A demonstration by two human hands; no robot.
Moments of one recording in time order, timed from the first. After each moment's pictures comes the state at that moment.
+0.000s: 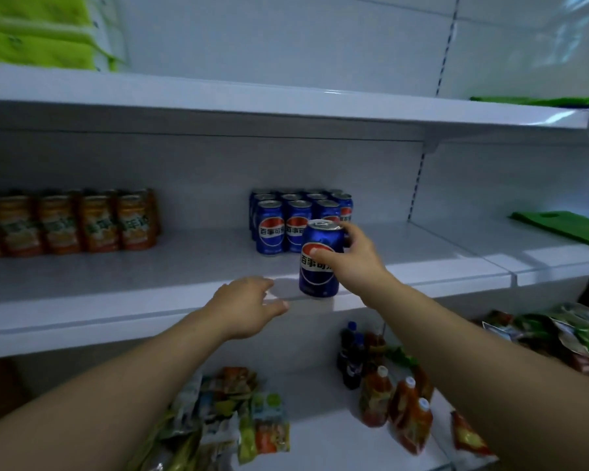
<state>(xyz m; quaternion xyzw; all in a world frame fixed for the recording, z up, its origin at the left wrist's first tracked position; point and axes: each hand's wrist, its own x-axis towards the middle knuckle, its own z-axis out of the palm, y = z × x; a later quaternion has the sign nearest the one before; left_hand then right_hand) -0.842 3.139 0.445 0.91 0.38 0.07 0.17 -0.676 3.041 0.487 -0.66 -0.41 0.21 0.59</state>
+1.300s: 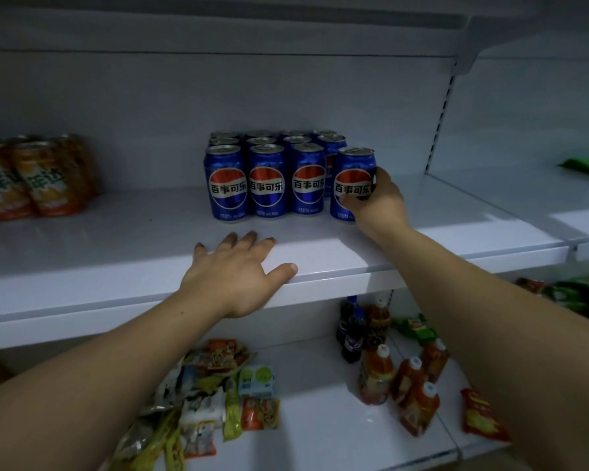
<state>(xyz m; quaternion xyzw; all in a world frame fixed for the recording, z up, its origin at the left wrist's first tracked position) -0.741 3.165 0.413 0.91 0.42 0.00 0.01 -0.504 3.132 0.427 -0.76 -0.40 0.05 0.51</state>
